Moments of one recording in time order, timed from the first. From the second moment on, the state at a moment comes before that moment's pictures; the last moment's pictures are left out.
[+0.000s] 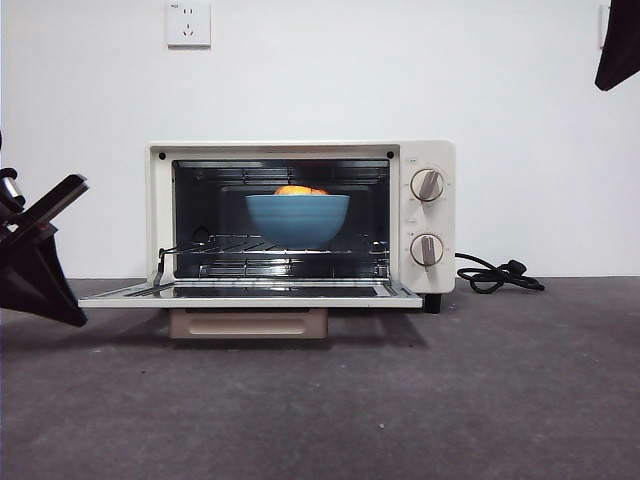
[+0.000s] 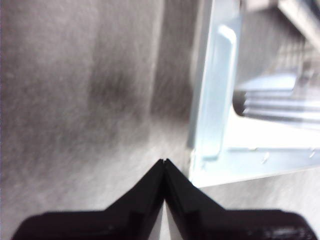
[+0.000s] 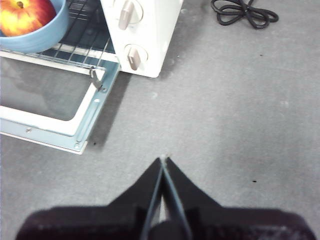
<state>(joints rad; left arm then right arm) 0.04 1.68 0.89 -0.32 0.64 -0.39 0.36 0.99 0.99 -0.68 0.11 0.04</state>
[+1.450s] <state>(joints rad) -0.07 1.69 1.32 -0.19 0.78 -0.60 0.36 0.99 0.99 -0.63 0.08 0.09</state>
